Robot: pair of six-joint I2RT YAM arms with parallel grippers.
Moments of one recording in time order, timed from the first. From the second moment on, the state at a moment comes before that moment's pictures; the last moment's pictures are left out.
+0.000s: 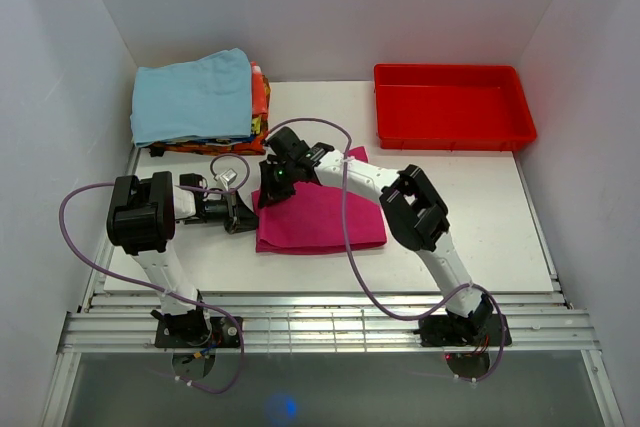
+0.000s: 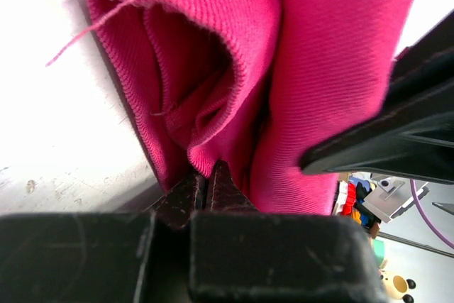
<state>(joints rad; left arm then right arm) 0.11 1.88 0.70 -0.03 1.16 -0.23 0.90 2.28 1.88 -0.47 -0.39 0.62</state>
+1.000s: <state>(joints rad) 0.35 1.57 0.82 -0.39 0.89 -0.03 0.92 2.31 1.88 -0.30 -0.52 0.64</state>
